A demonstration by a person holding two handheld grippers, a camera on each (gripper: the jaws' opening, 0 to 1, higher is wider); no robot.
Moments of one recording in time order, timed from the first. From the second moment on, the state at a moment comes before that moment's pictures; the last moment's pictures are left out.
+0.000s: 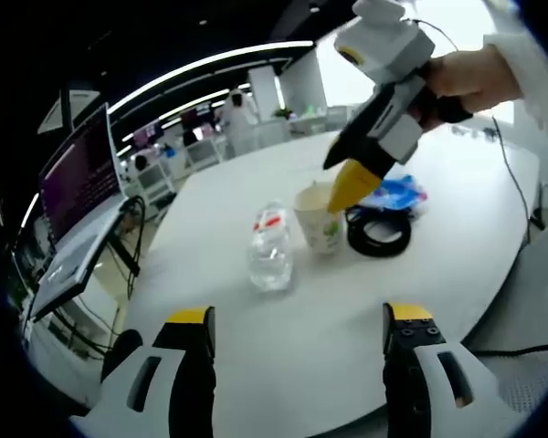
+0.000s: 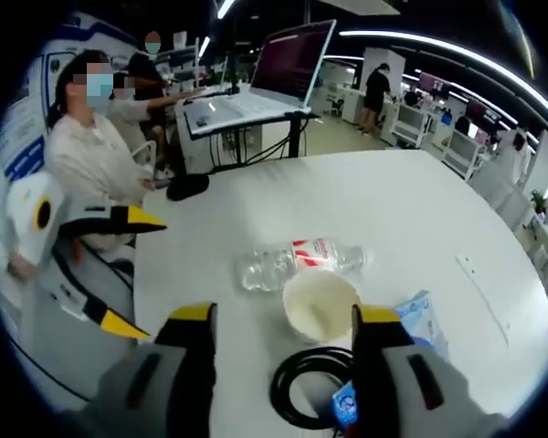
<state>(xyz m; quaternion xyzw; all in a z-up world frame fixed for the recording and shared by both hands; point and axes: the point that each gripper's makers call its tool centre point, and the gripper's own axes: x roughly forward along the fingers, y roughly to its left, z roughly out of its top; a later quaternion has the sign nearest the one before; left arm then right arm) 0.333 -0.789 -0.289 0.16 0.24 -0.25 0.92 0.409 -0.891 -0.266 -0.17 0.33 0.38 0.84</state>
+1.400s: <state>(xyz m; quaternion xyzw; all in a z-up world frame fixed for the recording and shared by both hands) 0.331 -0.794 -0.286 0.16 0.23 -0.26 0.92 0.372 -0.995 -0.271 0.00 0.34 0.22 0.91</state>
